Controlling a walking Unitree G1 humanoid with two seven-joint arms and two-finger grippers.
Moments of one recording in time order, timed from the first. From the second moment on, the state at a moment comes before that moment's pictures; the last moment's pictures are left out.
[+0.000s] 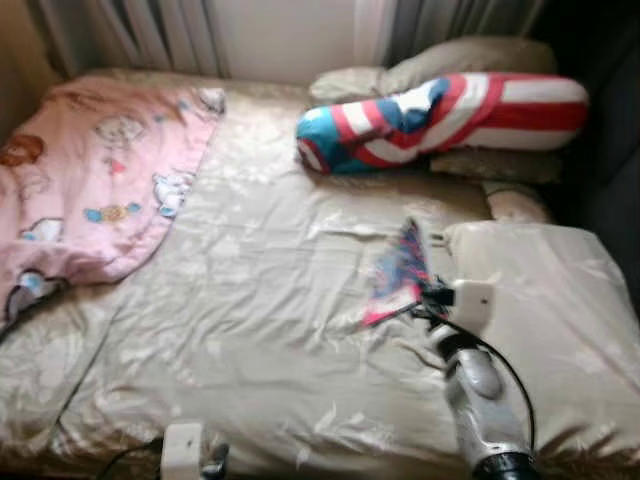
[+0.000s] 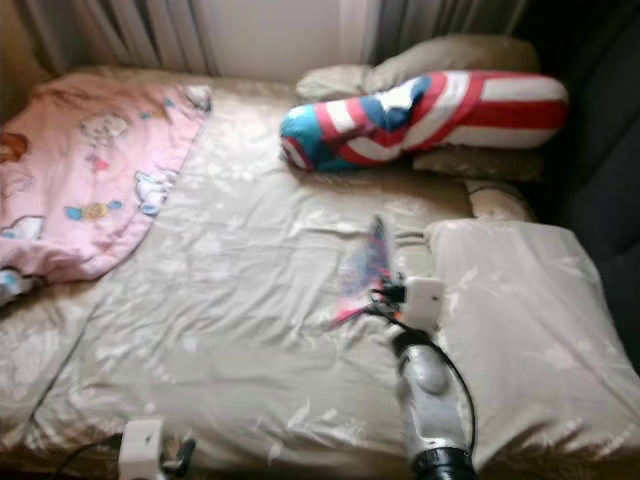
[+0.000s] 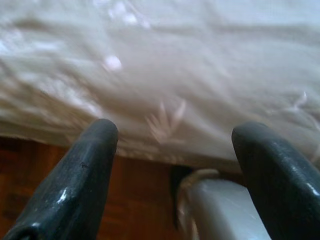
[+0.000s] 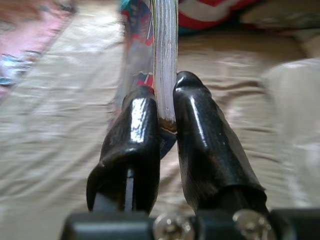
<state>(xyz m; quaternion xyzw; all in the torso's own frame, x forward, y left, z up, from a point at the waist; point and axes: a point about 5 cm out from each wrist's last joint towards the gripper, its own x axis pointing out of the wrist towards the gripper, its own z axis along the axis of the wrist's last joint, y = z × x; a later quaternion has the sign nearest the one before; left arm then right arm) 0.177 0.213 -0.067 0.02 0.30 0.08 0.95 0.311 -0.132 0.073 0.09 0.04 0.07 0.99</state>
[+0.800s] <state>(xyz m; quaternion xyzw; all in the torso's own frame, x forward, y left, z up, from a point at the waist) 0.224 0.231 0.016 0.00 0.01 0.11 0.99 0.304 -0.133 0.063 0.09 0.06 0.10 0.99</state>
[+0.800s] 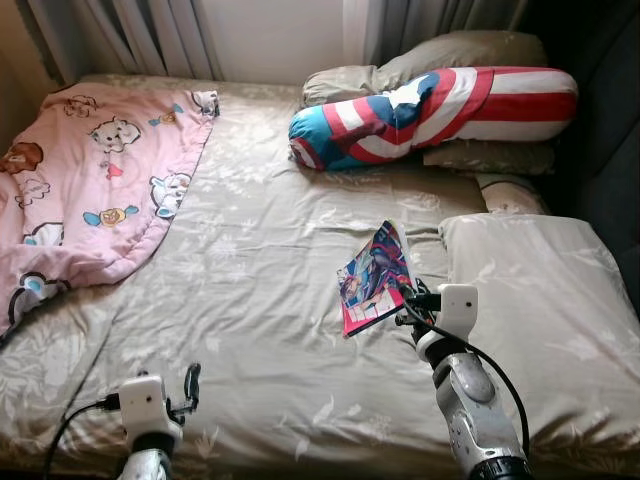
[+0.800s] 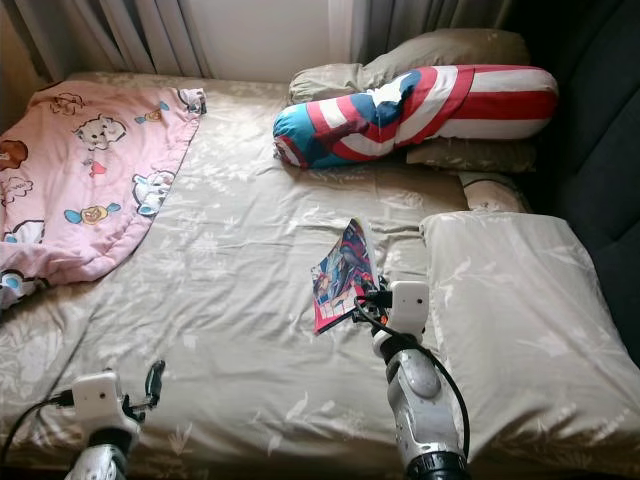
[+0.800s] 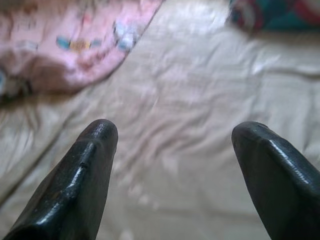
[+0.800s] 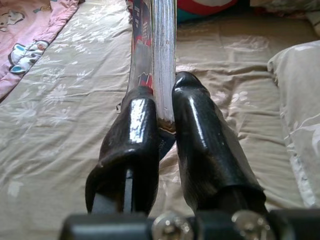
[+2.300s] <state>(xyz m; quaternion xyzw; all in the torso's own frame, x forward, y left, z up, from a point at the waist) 0.243 0.199 0.078 -0.02 -0.03 0.08 1.00 0.301 -0.123 0.060 0.12 0.07 0.11 0.98</state>
